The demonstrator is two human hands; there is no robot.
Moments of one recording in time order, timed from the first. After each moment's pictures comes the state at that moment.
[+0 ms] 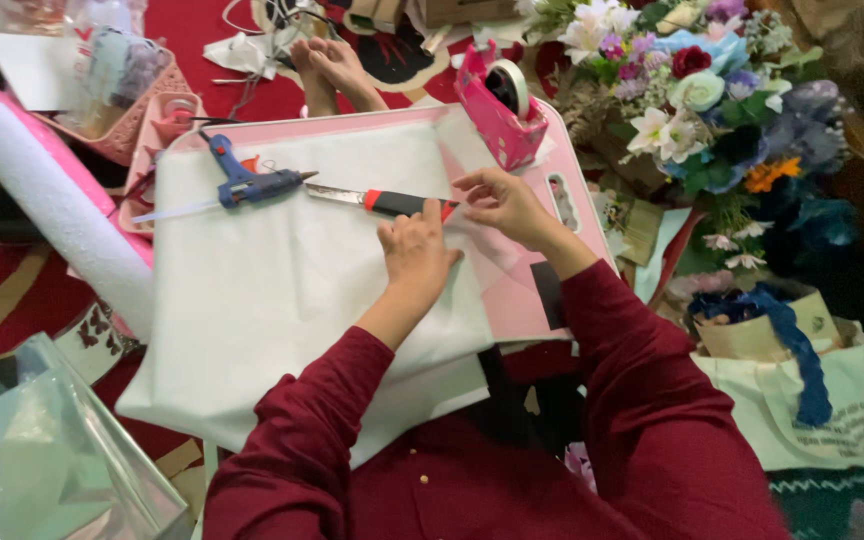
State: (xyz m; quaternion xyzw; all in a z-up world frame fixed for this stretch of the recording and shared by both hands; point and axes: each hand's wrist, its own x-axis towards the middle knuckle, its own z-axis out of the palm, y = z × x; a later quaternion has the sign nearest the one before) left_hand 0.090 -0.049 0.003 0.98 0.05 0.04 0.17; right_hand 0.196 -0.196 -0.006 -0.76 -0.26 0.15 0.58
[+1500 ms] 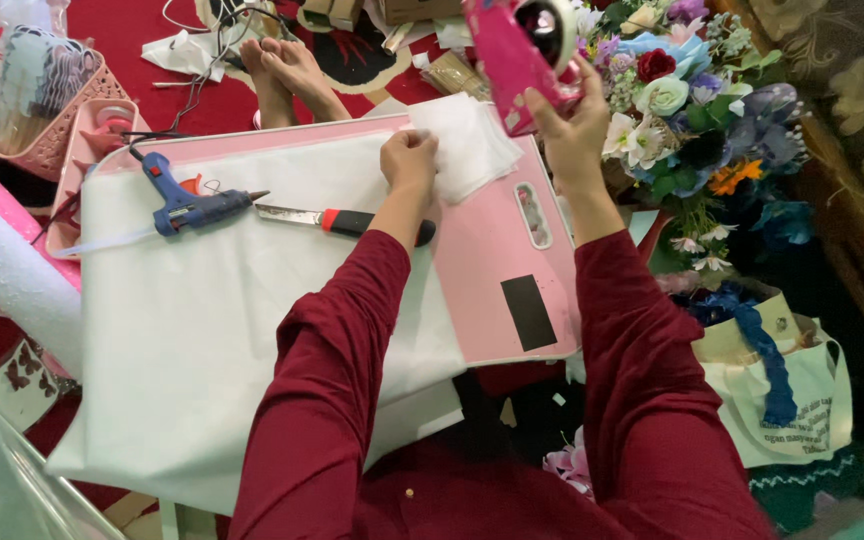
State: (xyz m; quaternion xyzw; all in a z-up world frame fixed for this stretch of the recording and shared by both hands) left_hand 0.253 -0.069 0.006 0.63 0.32 0.07 0.70; right_hand 0.236 -0.233 0.103 -0.70 -0.19 -0.14 0.68
